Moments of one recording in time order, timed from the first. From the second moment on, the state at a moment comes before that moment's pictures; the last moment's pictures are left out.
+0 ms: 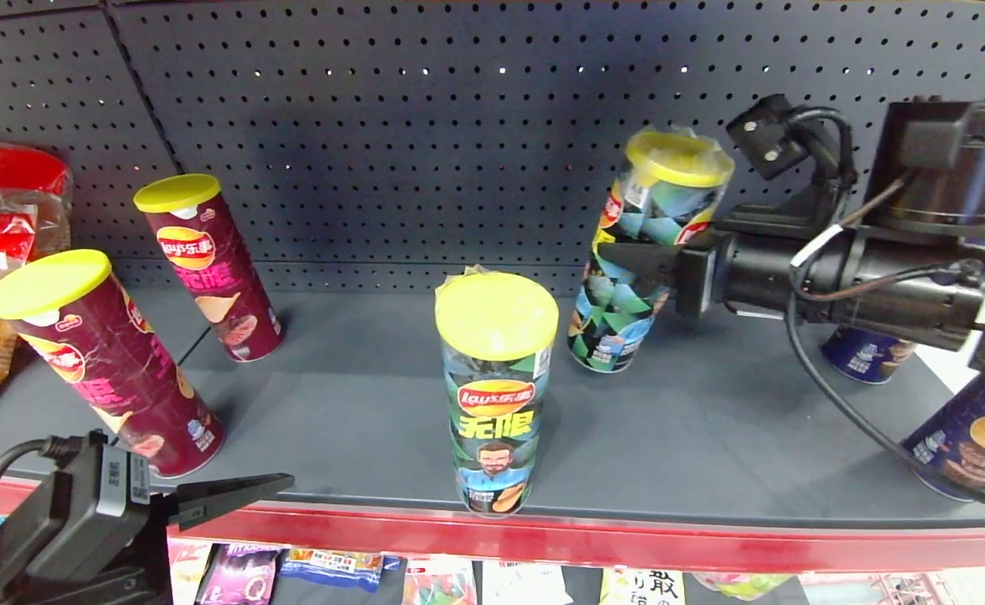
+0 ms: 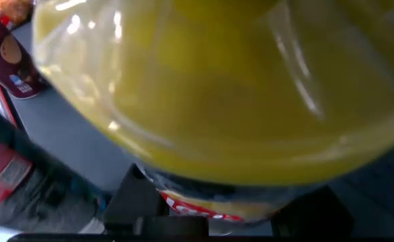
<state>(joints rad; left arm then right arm) -0.45 1.15 -0.15 -0.65 -0.47 0.19 0.52 1.62 -1.04 -0.45 0.26 -0.09</state>
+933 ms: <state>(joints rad) -0.44 1.15 -0.15 -0.66 -0.44 0.19 0.59 1.85 -1.19 -0.44 0.27 -0.10</state>
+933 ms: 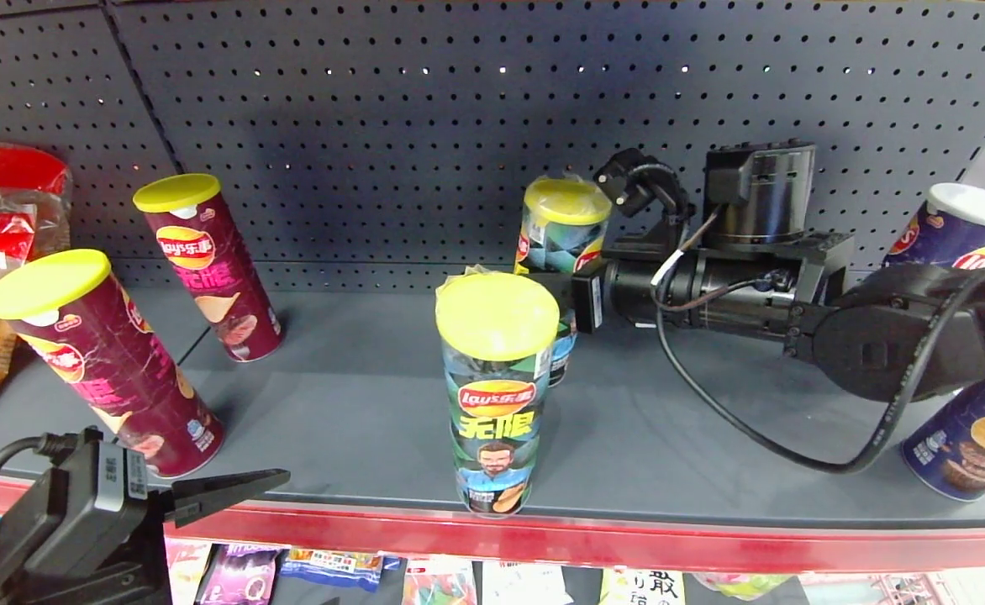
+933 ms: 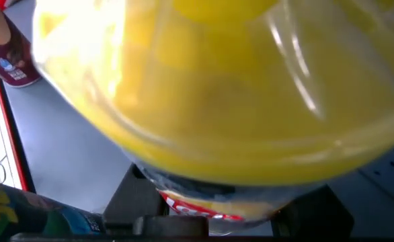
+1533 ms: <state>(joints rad) -0.44 1.14 -0.15 -0.66 -0.44 0.19 0.59 1.87 -1.21 -0.44 0.27 -0.10</state>
